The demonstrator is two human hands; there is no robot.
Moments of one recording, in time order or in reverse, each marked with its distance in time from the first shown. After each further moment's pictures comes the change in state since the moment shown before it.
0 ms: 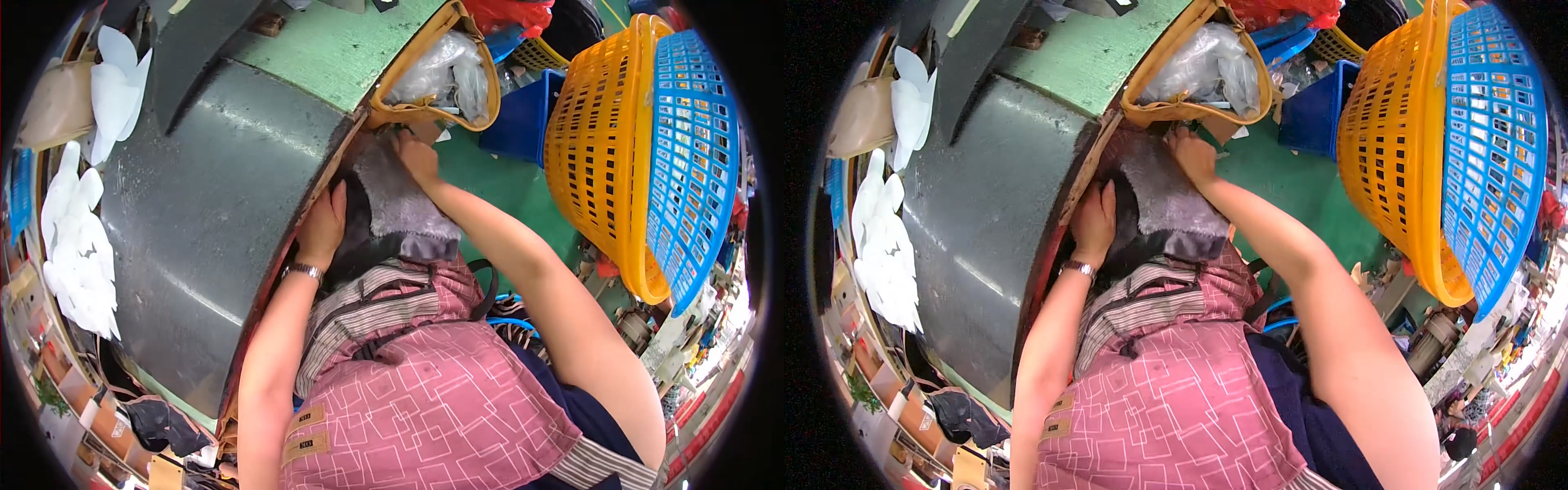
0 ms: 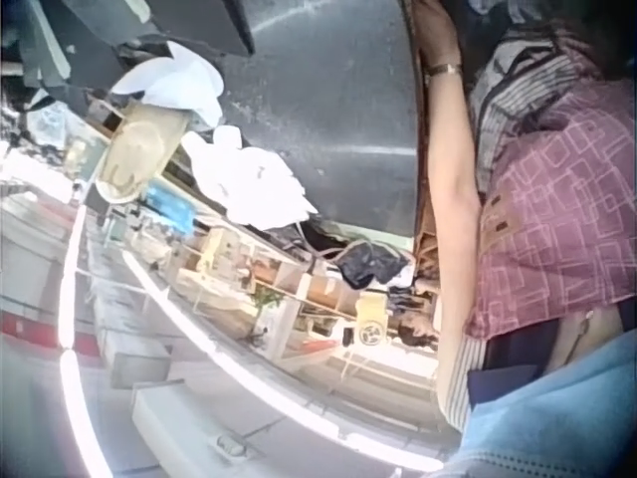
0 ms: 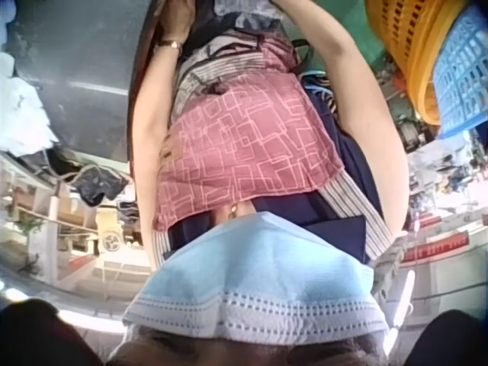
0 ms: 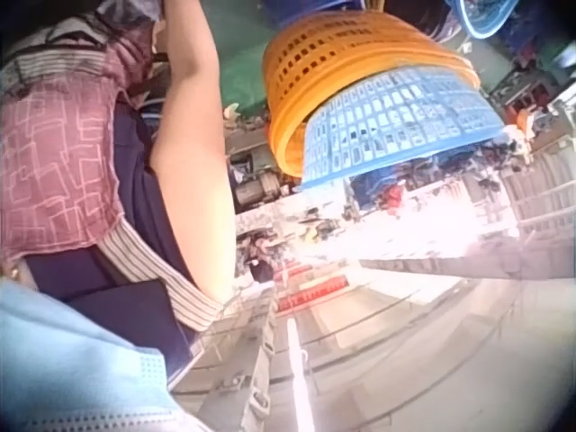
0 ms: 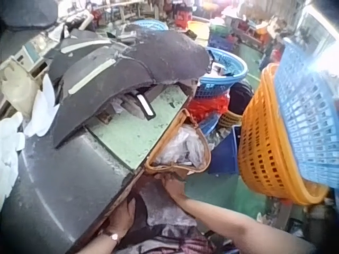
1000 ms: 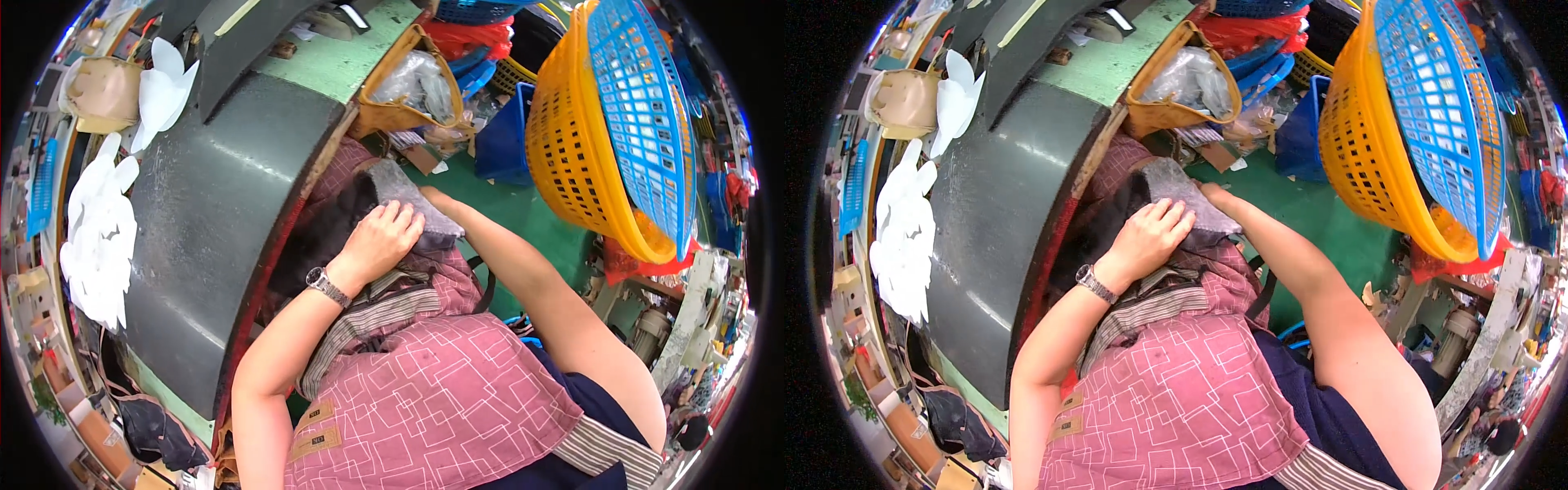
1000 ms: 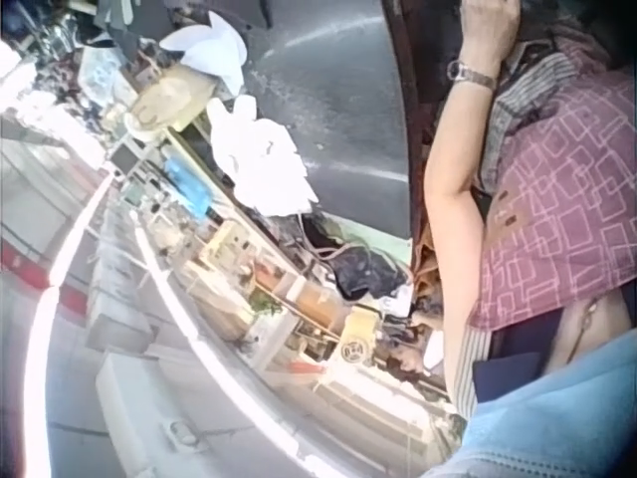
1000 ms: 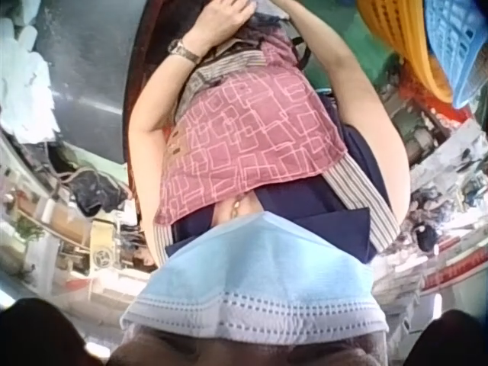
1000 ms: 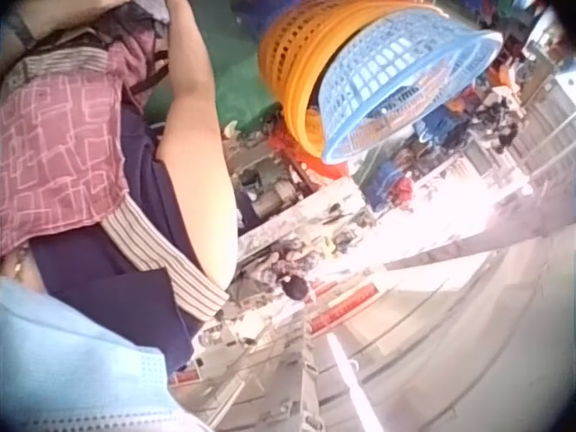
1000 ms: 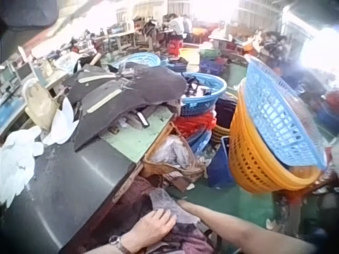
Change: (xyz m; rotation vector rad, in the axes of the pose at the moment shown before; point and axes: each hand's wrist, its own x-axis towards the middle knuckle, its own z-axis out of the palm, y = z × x) left_hand -0.040 0.078 -0.026 0.213 -0.032 0.969; right_hand -0.033 0.073 0.016 0.448 -0.438 0.133
